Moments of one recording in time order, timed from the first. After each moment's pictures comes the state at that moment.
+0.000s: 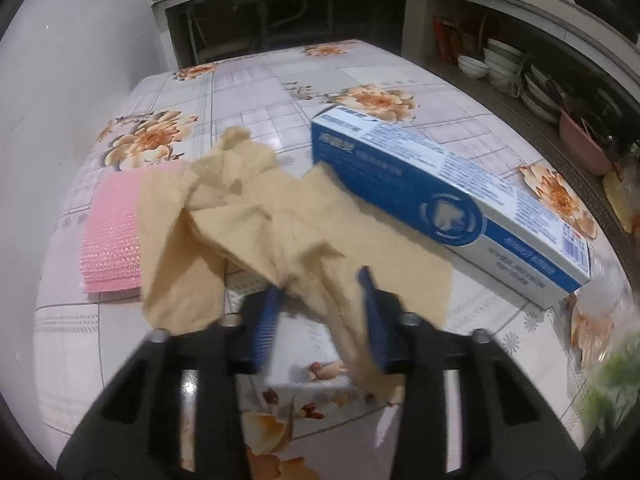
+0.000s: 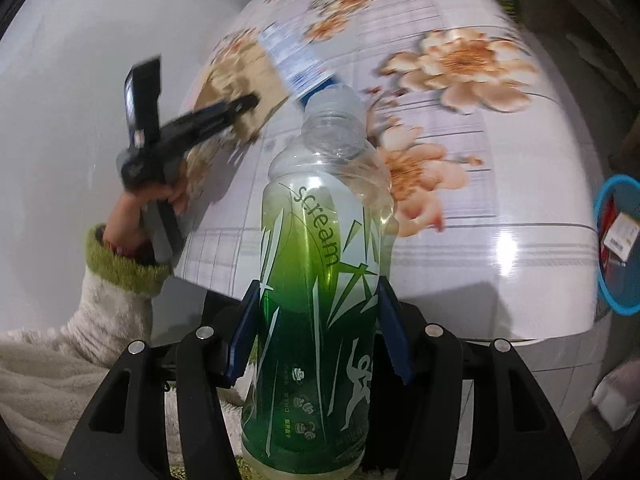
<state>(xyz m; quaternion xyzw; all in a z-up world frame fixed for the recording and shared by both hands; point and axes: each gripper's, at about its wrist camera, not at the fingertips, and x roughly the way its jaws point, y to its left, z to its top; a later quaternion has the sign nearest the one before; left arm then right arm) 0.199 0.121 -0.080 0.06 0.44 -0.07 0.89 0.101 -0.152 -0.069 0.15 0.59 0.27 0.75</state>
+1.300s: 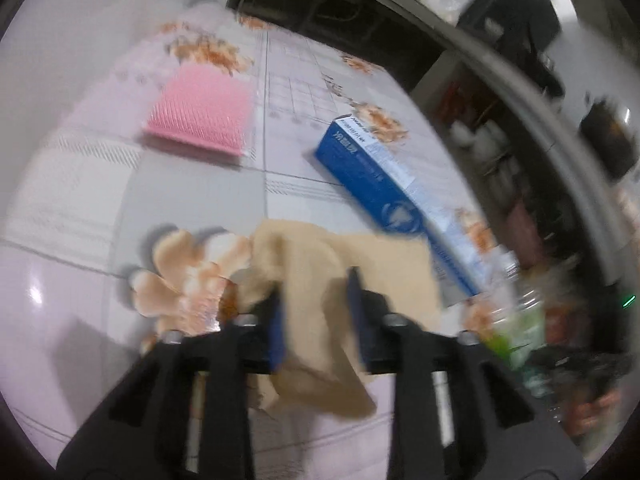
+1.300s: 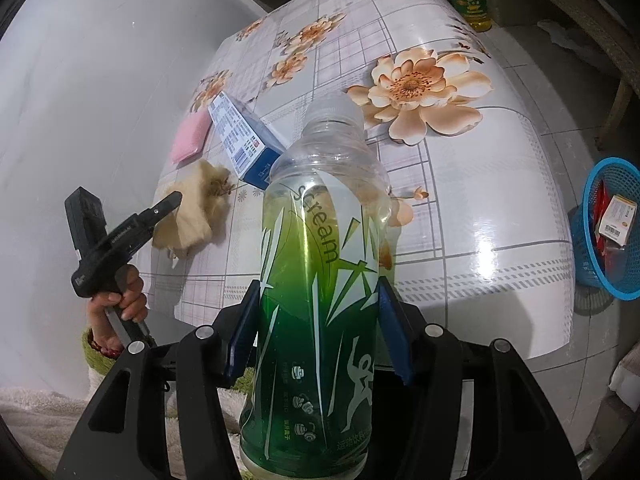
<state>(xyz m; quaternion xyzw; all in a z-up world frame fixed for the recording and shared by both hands) 0.122 0.183 -0.066 -0.17 0.44 -0.08 0.88 0.120 -0.187 -0.076 0.20 0.57 0.25 0.76</state>
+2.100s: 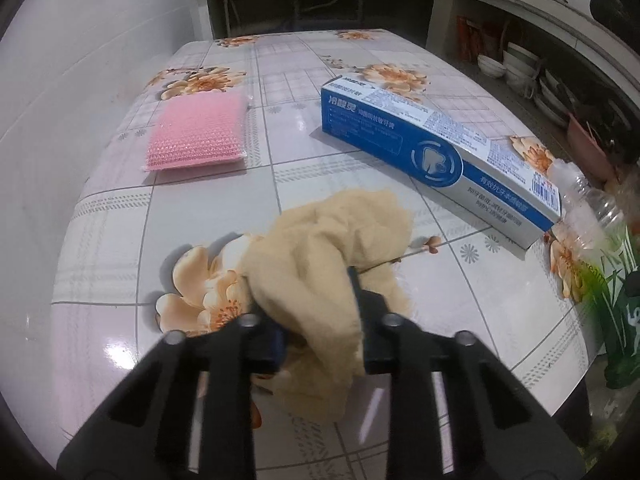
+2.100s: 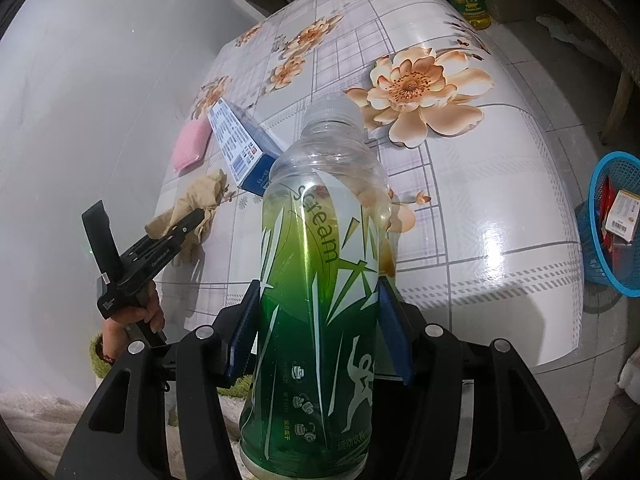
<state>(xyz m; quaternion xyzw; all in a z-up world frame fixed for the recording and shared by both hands) 0.124 0.149 -0.076 0.01 0.46 -0.03 0.89 0.123 -0.189 -0.082 0.22 0.56 0.25 0.76</state>
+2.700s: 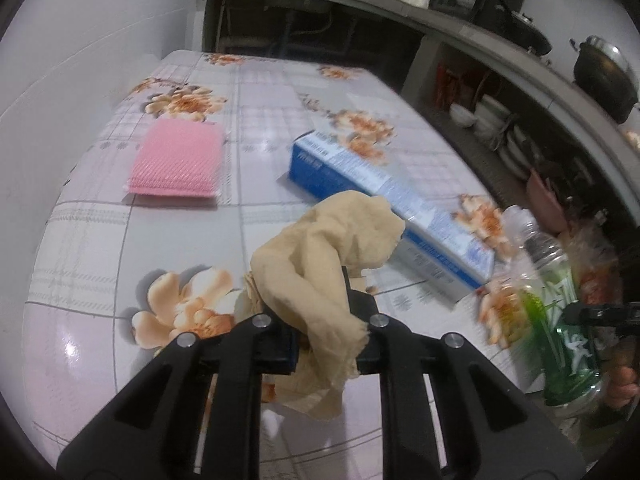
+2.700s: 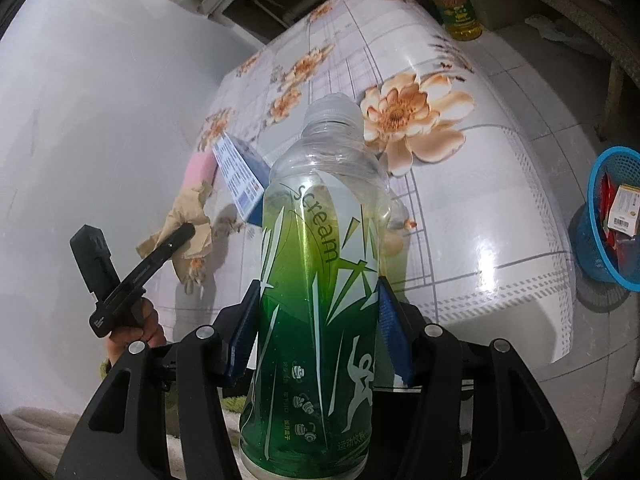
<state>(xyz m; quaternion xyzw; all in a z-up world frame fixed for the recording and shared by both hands) 0.122 0.154 -0.041 -0.09 0.42 -0.09 0.90 0.119 -0.210 -0.072 0.26 0.53 0.24 0.77</state>
